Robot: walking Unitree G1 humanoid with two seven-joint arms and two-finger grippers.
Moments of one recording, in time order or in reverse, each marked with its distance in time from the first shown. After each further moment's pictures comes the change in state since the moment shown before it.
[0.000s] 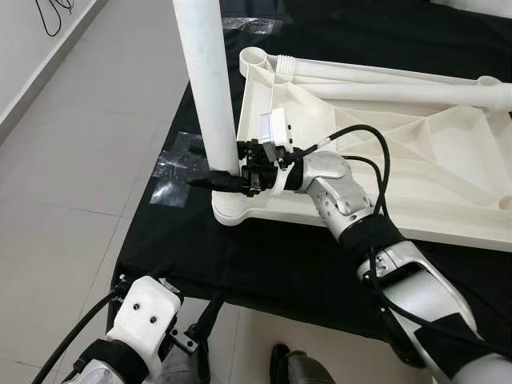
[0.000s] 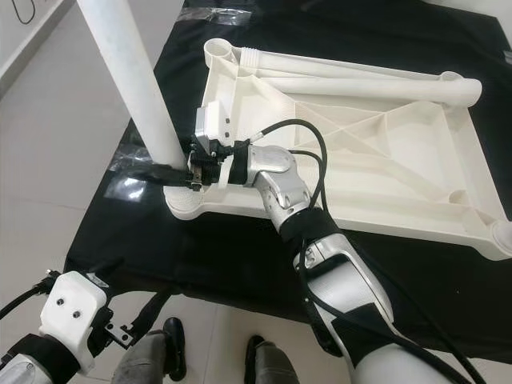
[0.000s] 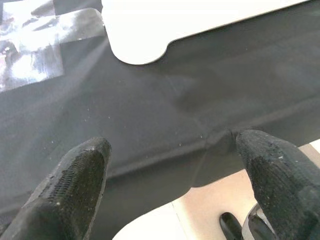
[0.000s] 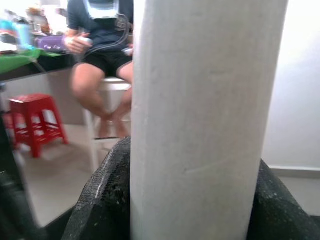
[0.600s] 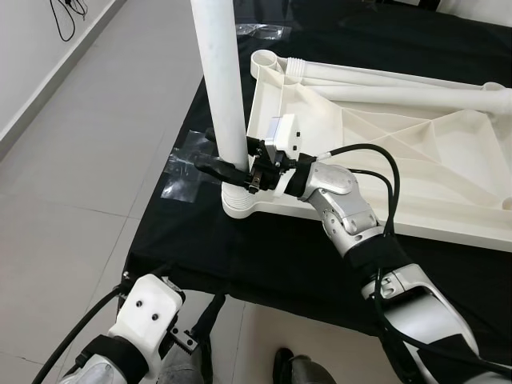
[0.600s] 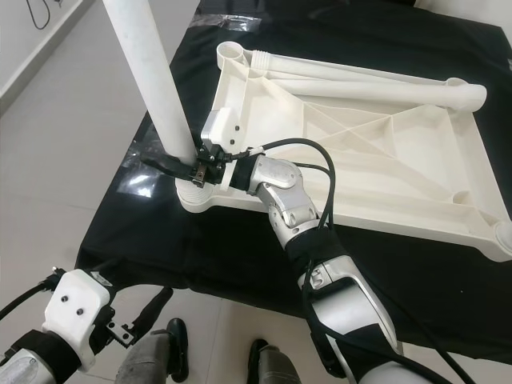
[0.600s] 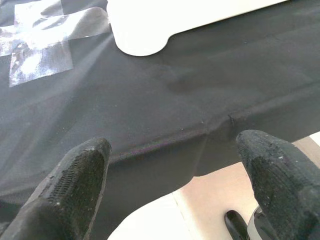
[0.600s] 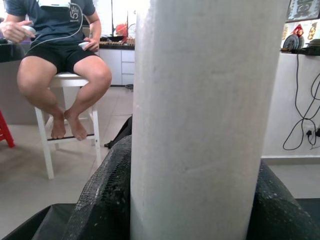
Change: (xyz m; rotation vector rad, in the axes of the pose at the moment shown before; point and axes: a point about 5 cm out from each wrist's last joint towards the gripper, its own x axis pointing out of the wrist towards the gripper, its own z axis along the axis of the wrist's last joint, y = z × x) left arm 0.001 0.001 0.000 0.015 0.001 -0.019; right arm -0.008 -0.001 -0.003 -0.032 0.028 -0.140
